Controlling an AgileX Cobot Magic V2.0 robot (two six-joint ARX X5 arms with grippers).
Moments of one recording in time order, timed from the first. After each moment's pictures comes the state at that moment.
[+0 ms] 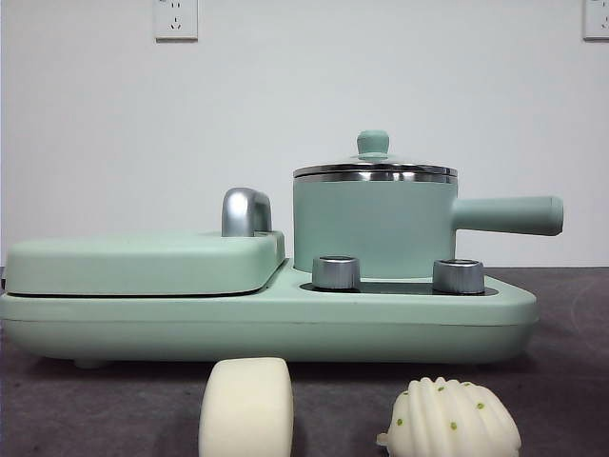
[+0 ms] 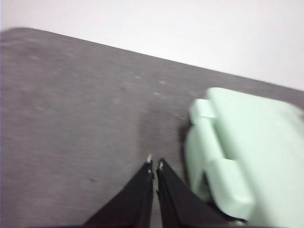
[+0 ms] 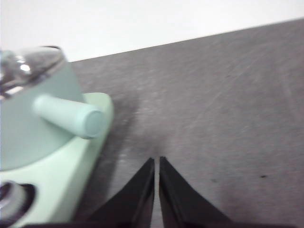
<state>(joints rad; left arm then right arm) -0.02 0.01 0.03 -0.16 0.06 -0.24 0.01 0.00 0.02 -0.17 -0.16 0.25</state>
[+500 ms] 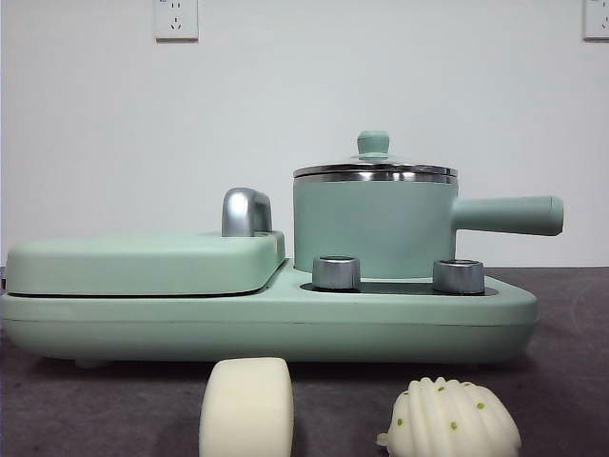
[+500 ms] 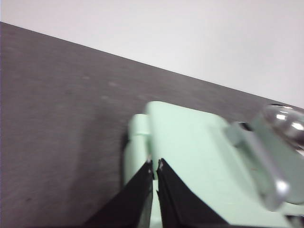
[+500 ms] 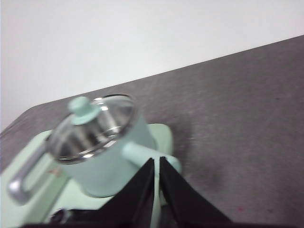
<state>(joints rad) -0.11 0.23 0.33 -0.26 0.15 -0.33 0.02 0.16 0.41 -0.39 -0.32 0.37</state>
